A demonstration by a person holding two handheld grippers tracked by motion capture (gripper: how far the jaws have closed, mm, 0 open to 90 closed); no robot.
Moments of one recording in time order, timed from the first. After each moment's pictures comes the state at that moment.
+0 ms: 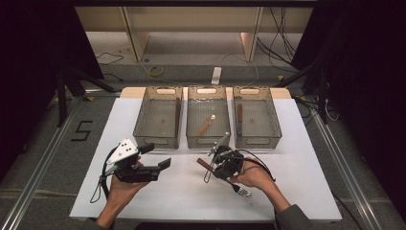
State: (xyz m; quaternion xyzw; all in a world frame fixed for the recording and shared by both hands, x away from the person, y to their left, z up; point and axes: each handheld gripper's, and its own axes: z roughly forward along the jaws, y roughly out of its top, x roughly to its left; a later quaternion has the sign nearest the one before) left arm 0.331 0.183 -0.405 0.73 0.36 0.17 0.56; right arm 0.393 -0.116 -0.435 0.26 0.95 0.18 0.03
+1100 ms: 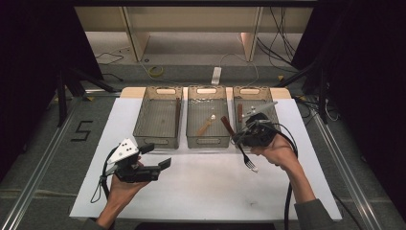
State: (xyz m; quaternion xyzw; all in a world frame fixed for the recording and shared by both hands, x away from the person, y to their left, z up) left arm 0.332 0.183 -0.407 0.73 0.36 0.17 0.55; right arm 0.423 -0.192 -0.353 0.35 0.87 0.34 0.09
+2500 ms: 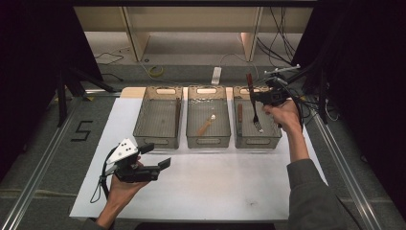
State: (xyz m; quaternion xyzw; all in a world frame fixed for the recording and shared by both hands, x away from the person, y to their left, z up) left arm 0.332 0.183 -0.406 0.73 0.36 0.17 0.56; right arm 0.530 -0.243 -0.326 0.49 0.77 0.38 0.16
